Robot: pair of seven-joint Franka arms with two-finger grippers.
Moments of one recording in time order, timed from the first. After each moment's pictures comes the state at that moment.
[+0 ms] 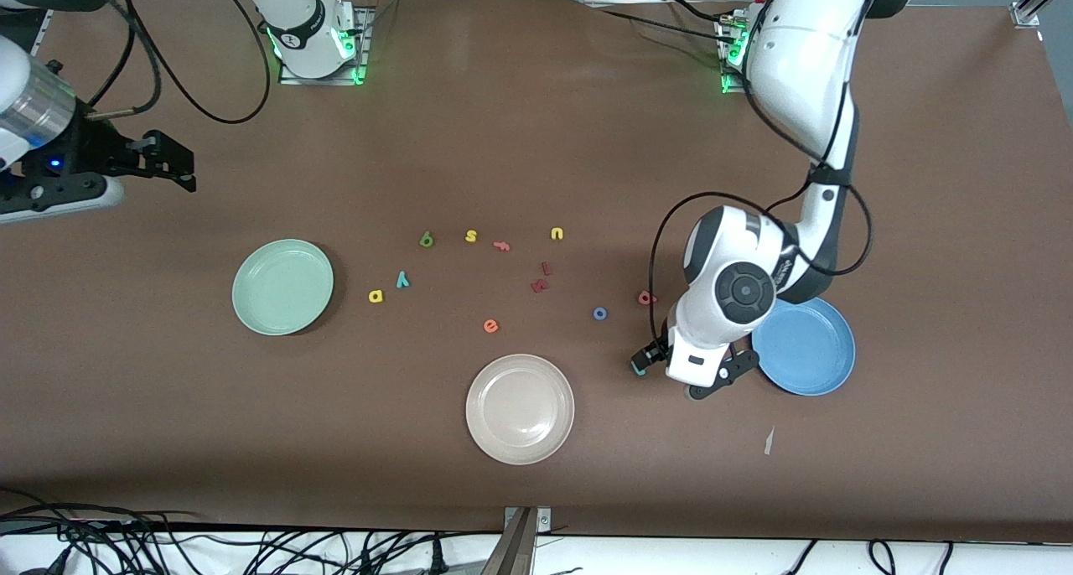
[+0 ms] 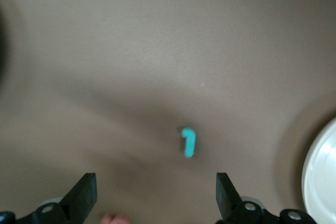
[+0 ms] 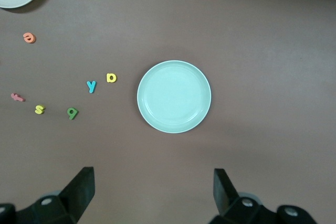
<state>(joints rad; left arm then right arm) -0.52 0.86 0.19 -1.28 -0.25 2.17 -0.82 0.15 0.07 -0.03 -1.56 -0.03 1.60 -0.08</state>
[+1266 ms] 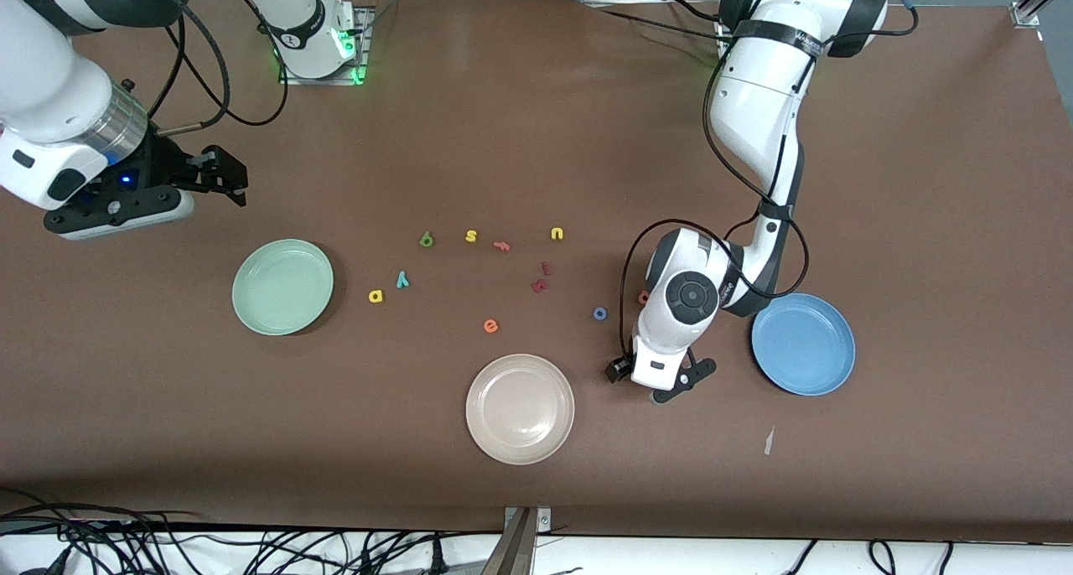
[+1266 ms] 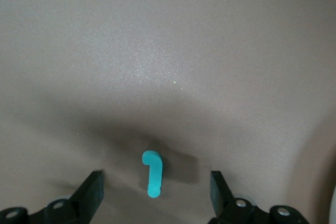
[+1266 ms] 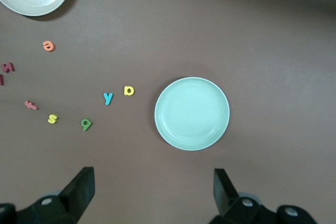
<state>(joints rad) -0.55 1.00 0.17 -1.24 -0.24 2.34 -0.86 0.21 0.10 -0.01 -1.55 -0.03 1.67 -0.06</state>
